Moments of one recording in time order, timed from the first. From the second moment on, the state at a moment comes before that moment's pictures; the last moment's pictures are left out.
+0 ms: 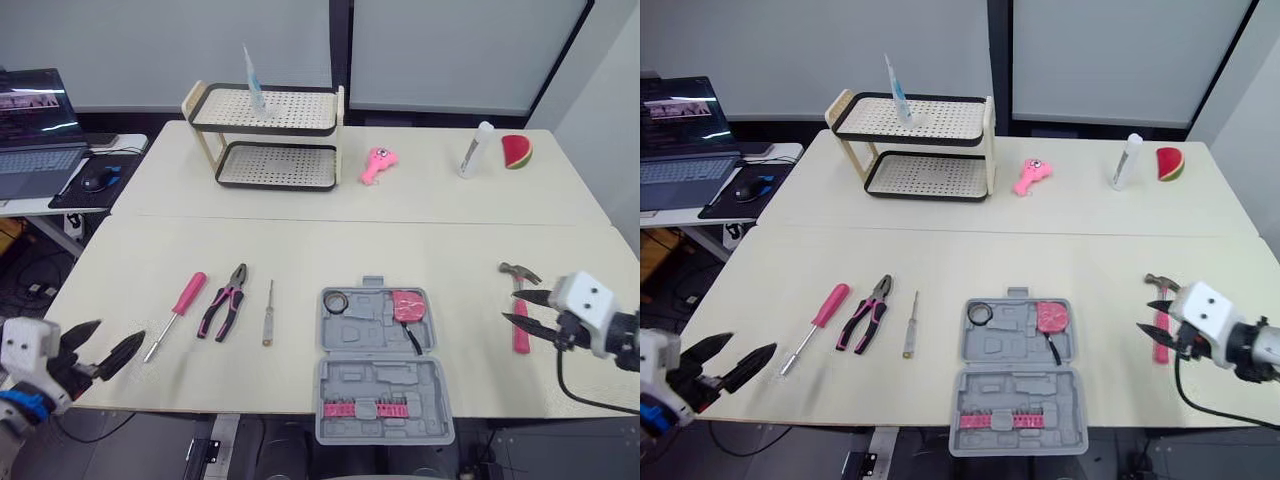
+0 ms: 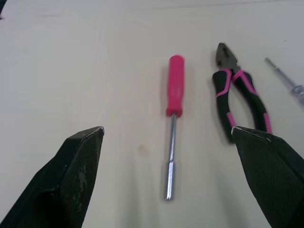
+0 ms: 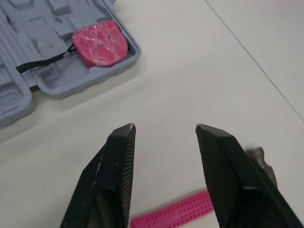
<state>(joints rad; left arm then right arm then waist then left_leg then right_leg) 0.39 0.67 0.70 0.07 -0.50 0.25 -0.87 0.23 -0.91 -0.41 -0.27 0.22 0.27 1.05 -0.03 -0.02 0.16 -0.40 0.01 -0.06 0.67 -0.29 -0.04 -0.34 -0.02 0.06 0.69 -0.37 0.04</state>
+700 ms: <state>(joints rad) 0.51 0.67 0.71 0.09 -0.49 0.26 -0.91 0.31 -0.99 -0.52 -0.24 0.26 0.27 1.14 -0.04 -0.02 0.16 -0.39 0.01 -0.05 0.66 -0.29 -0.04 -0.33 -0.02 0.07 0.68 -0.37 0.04</state>
